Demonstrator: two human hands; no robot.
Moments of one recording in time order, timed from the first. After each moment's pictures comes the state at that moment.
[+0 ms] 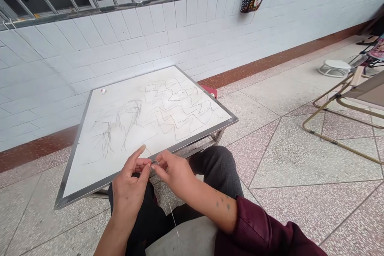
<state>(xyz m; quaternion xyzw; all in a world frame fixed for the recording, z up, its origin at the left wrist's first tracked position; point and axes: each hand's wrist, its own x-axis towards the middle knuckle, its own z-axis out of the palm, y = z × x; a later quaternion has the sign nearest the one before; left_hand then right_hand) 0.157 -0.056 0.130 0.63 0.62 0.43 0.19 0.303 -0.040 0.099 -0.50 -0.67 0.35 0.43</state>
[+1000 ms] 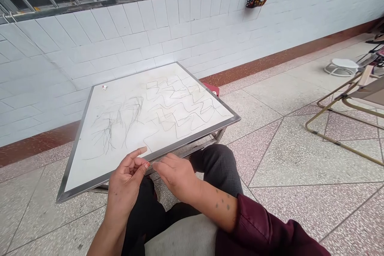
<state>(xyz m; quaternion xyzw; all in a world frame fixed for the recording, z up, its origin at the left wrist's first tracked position) 0.154 -0.059 0.141 0.54 0.61 0.45 0.36 0.313 -0.044 0.091 -0.35 -0.82 0.03 0.45</state>
